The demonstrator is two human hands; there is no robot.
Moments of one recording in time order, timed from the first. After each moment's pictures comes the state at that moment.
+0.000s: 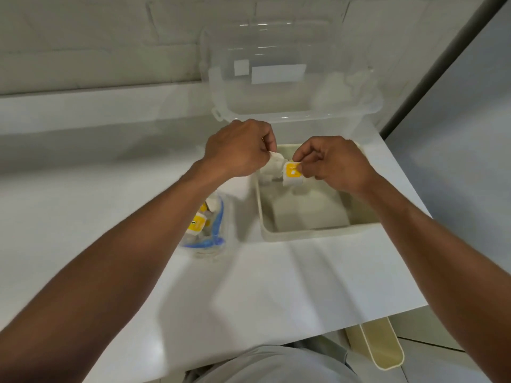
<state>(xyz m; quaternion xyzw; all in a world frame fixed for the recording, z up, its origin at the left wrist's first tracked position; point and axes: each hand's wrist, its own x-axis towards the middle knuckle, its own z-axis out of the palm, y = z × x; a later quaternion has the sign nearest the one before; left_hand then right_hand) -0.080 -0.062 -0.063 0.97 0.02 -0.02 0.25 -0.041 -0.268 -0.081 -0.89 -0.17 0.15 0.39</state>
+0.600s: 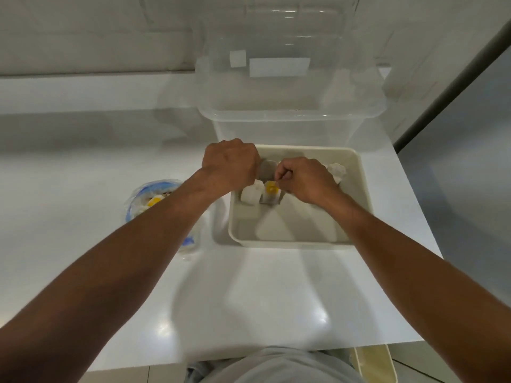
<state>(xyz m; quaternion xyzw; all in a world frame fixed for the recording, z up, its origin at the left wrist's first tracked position) -0.055 -0.103 -0.113 0.99 0.08 -0.09 -0.02 0.005 -0.267 -0.156 -0.92 -0.22 0.18 0.26</state>
